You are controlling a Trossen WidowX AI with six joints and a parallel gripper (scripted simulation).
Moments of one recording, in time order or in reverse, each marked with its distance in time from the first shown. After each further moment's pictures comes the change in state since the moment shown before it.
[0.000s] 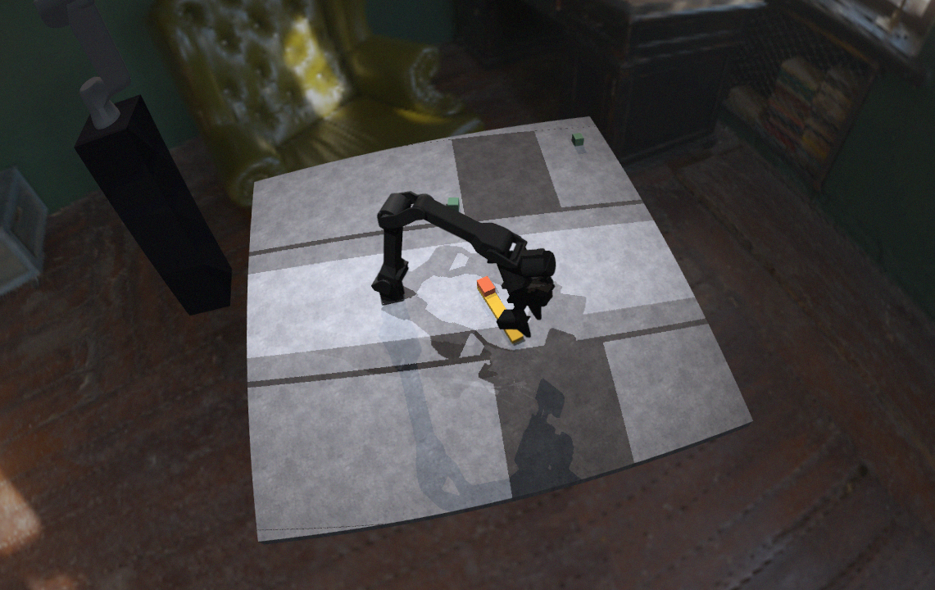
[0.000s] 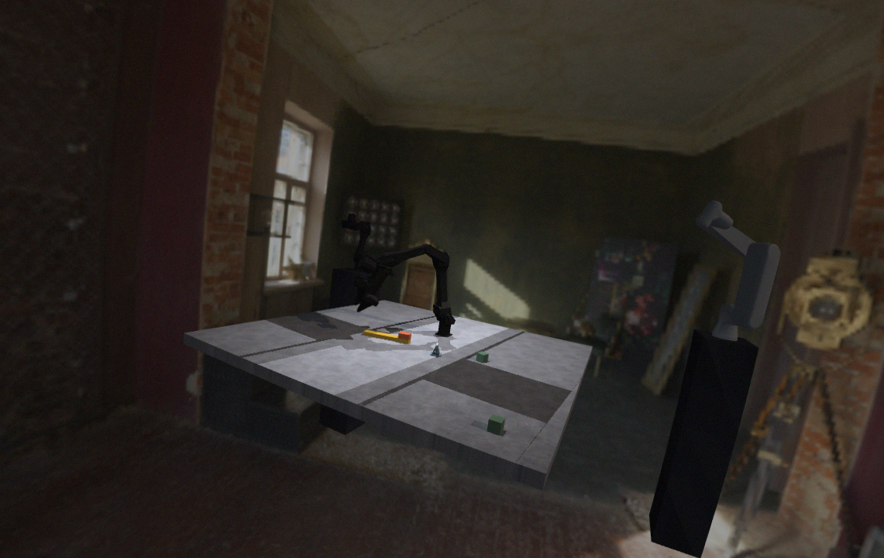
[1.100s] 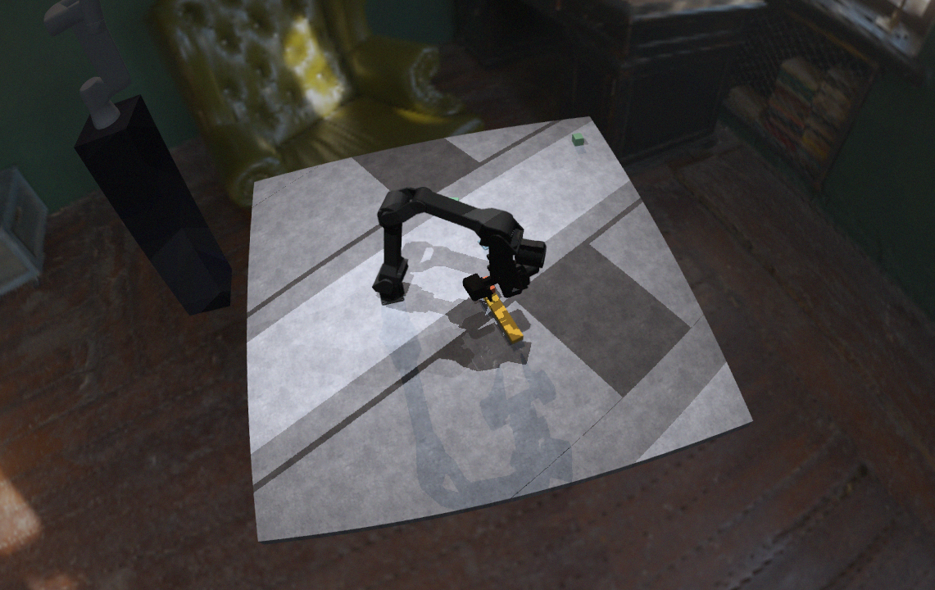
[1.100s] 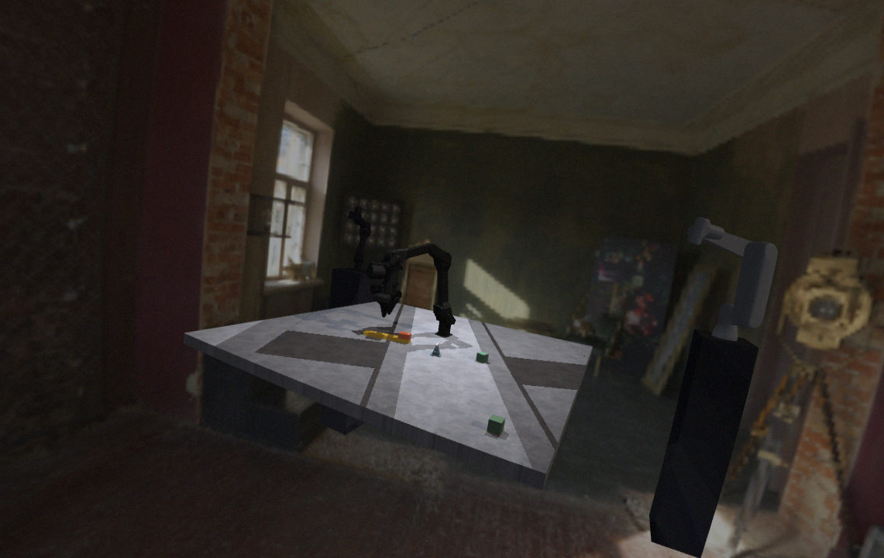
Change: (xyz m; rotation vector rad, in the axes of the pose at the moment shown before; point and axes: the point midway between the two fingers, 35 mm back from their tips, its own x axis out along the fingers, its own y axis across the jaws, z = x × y) arm -0.048 0.058 -0.091 0.664 0.506 0.061
